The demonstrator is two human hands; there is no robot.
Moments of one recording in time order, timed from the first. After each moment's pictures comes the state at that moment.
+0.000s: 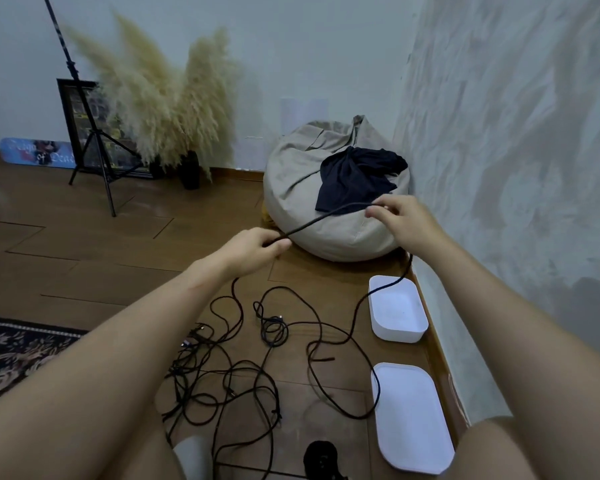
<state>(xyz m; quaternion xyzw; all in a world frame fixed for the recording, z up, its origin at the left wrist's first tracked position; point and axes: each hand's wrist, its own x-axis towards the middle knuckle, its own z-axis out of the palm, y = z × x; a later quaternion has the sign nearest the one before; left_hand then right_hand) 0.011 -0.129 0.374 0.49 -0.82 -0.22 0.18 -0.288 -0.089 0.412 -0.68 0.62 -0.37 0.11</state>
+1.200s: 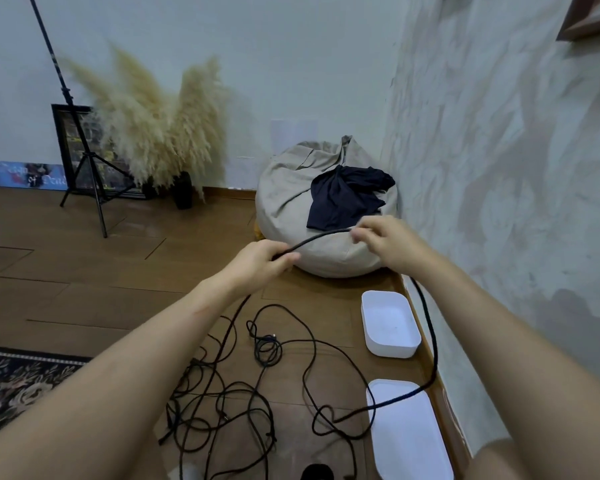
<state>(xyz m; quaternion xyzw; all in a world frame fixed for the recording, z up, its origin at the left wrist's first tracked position) -0.013 -0.119 0.385 0.42 -0.85 -0.21 0.25 -0.281 -0.070 0.427 -0.73 0.61 -0.29 0.10</state>
